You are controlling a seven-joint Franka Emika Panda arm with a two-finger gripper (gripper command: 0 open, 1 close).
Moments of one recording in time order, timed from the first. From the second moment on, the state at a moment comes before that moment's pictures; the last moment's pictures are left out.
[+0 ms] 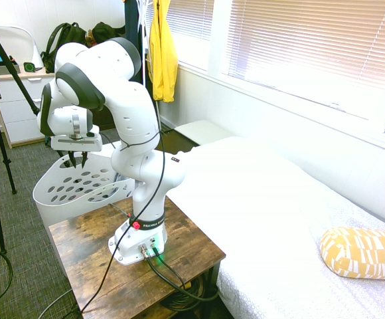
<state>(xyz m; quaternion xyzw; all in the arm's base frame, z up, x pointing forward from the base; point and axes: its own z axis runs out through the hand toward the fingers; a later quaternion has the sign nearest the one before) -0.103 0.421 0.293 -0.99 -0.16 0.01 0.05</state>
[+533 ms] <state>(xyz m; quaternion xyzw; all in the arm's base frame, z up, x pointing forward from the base) -0.008 0.444 0.332 -0.99 -0.10 -0.04 0.08</state>
